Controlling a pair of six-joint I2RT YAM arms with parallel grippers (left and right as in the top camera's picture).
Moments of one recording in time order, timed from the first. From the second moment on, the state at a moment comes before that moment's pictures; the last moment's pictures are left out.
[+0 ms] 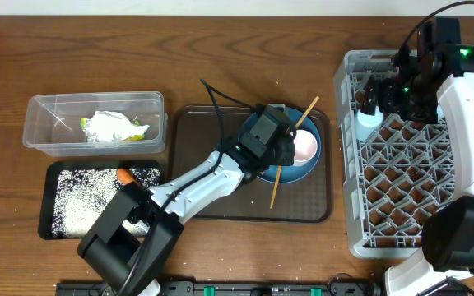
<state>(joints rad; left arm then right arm) -0.73 1.78 1.06 -0.15 0.10 -0.67 -0.07 1.80 1.71 -1.29 -0.14 0.08</state>
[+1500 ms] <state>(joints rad) -0.60 1.37 1.06 -0.26 0.45 -0.62 -0.07 1.80 1.71 -1.29 -0.14 0.08</state>
